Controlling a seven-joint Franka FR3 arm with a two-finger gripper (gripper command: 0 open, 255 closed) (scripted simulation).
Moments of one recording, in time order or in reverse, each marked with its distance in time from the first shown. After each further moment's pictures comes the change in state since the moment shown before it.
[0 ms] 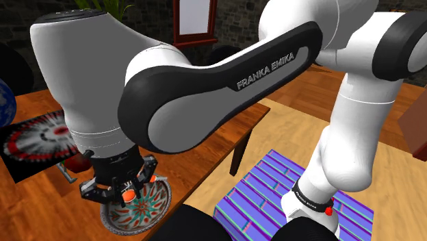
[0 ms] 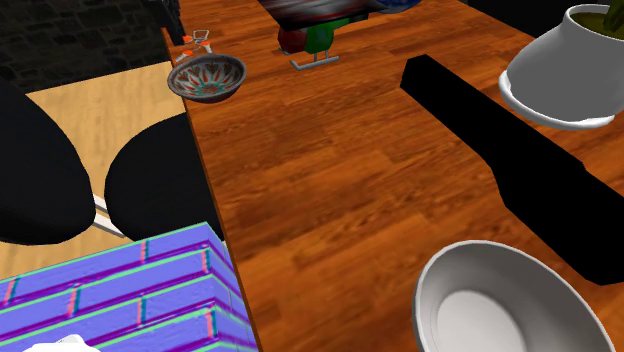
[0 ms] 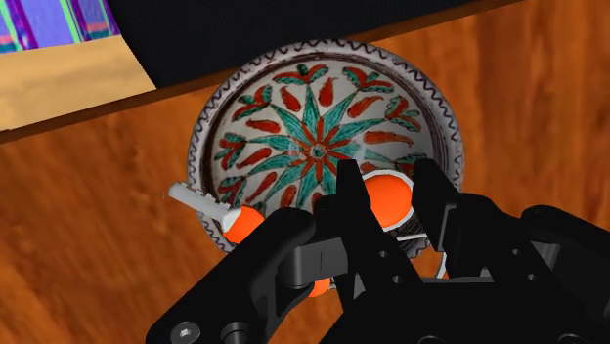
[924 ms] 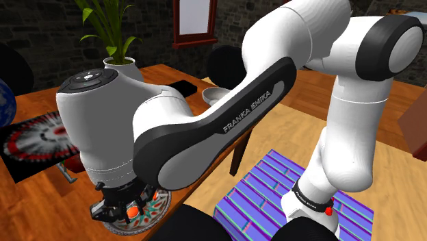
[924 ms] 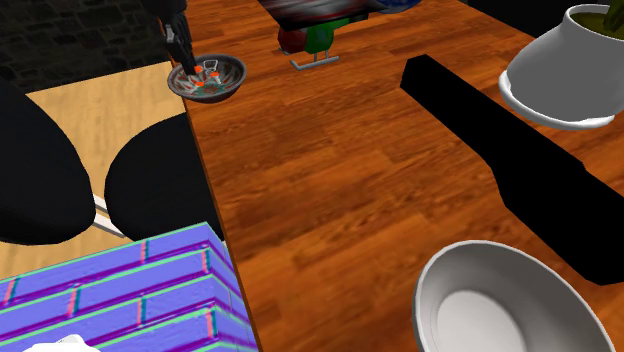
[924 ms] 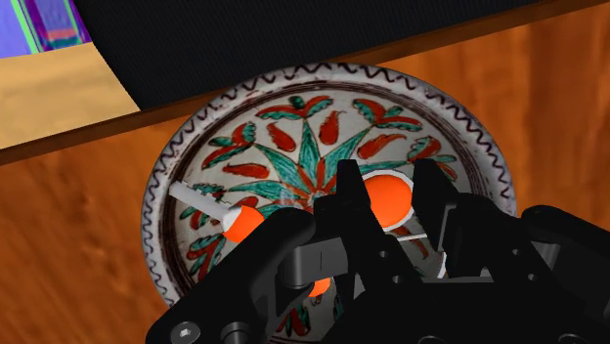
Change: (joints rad) arm 0.023 0.074 -0.021 -0.099 -0.065 0.152 0.047
